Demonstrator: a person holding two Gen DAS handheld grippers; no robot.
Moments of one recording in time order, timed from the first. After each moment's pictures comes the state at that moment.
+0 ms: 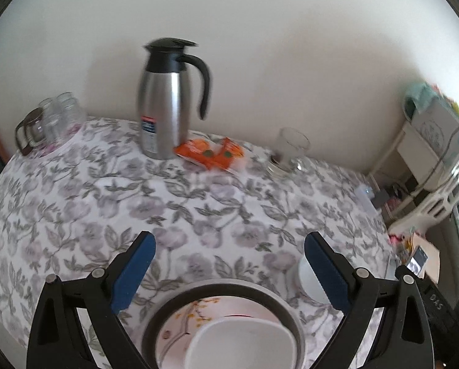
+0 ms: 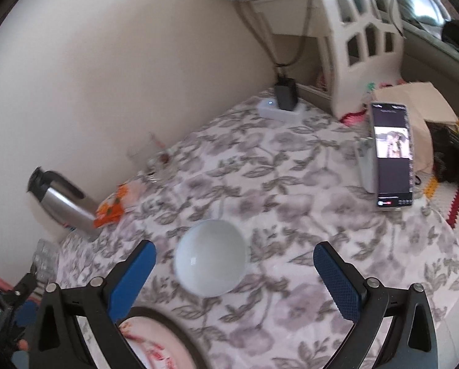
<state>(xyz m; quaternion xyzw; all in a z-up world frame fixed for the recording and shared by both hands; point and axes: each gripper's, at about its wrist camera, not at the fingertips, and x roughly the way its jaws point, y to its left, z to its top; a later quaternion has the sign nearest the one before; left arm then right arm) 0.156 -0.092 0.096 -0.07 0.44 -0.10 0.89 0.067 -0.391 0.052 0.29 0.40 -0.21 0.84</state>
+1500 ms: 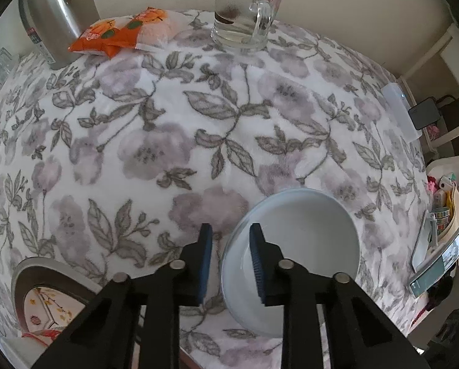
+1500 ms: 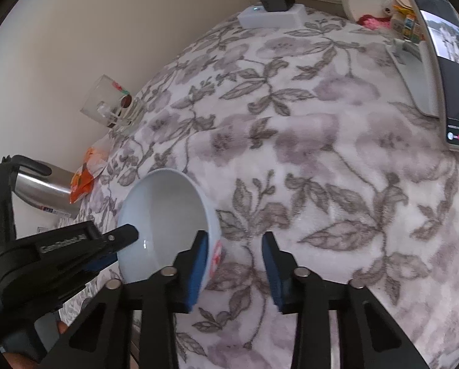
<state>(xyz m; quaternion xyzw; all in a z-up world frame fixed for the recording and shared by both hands) 0.217 -0.259 -0.068 -0.01 0.64 -0.08 0.77 0.107 -0.412 -0.075 0.36 0.49 -0.14 0.78</state>
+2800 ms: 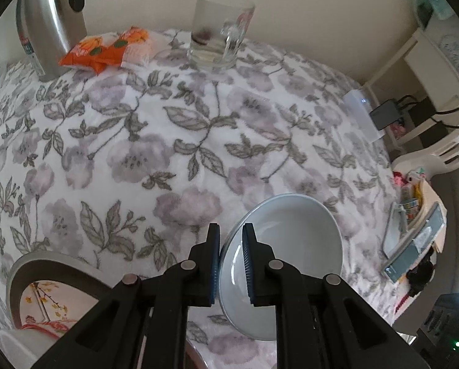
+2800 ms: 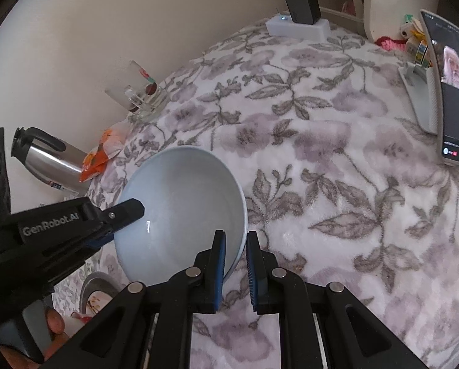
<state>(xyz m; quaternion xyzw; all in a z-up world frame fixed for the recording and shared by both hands) 0.195 -0.251 -0.031 -0.04 0.60 -0.15 0.78 0.097 -0.394 -0.051 0.32 0.49 -0.11 0.80</state>
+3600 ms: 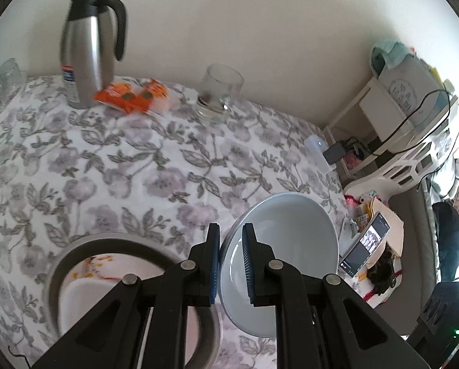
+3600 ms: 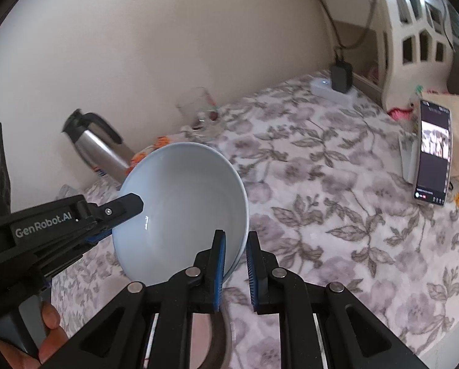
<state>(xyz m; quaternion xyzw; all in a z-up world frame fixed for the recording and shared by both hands) 0.144 -0.178 0.066 -0.10 0.52 -0.18 0.83 0.061 -0.330 0.055 0.24 0.44 -0.08 0.86</state>
